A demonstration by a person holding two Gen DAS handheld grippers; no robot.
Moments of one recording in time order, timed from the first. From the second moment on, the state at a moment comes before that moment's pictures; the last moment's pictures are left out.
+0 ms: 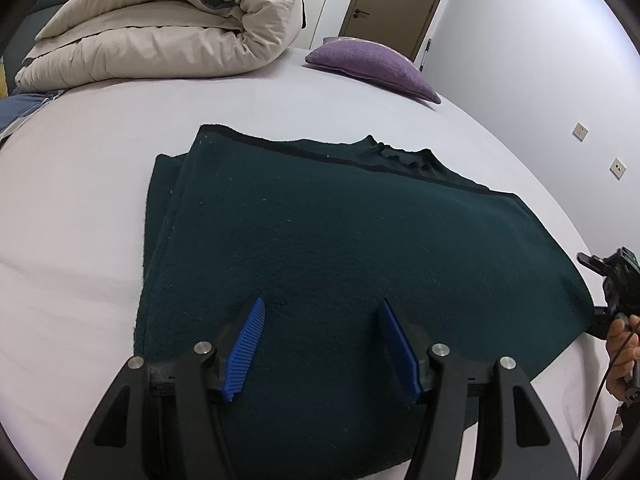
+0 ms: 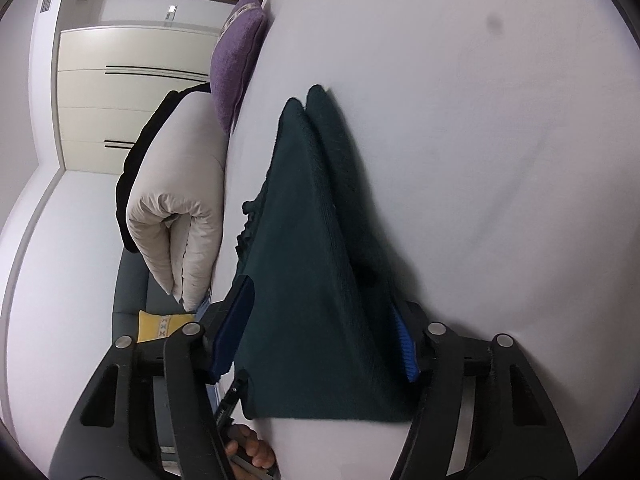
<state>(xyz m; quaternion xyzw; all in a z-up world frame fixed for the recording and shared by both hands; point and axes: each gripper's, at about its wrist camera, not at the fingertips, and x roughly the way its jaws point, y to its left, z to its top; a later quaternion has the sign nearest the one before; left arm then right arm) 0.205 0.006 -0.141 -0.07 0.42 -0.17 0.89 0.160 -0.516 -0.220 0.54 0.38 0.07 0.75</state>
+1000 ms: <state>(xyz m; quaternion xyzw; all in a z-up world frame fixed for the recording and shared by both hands) 0.230 0.057 -0.148 -0.27 0.45 -0.21 0.83 0.289 -0.213 -0.117 0.06 0.45 0.08 0.89</state>
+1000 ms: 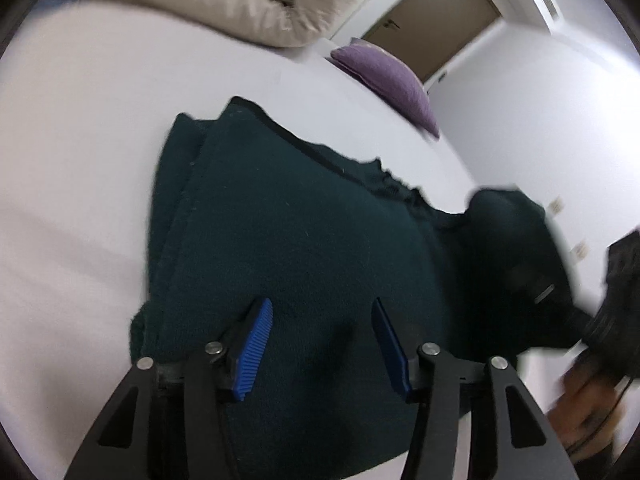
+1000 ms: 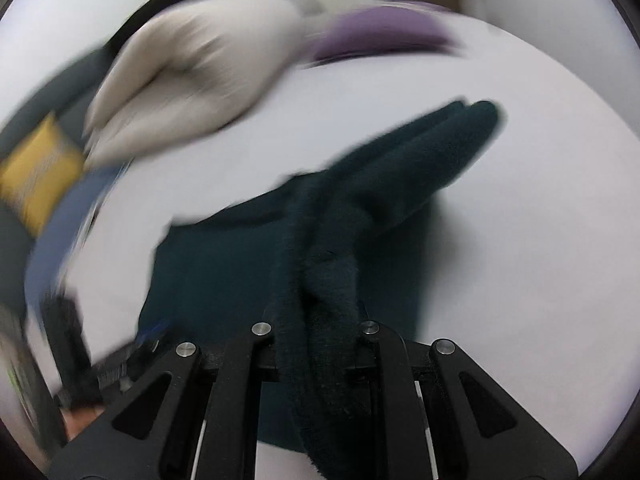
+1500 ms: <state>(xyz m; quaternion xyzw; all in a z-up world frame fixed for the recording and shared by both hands) 0.254 0.060 -0.141 -0.36 0.45 -0.27 0.77 0.282 -0.093 -0.182 -0.20 0.43 0.10 0.87</state>
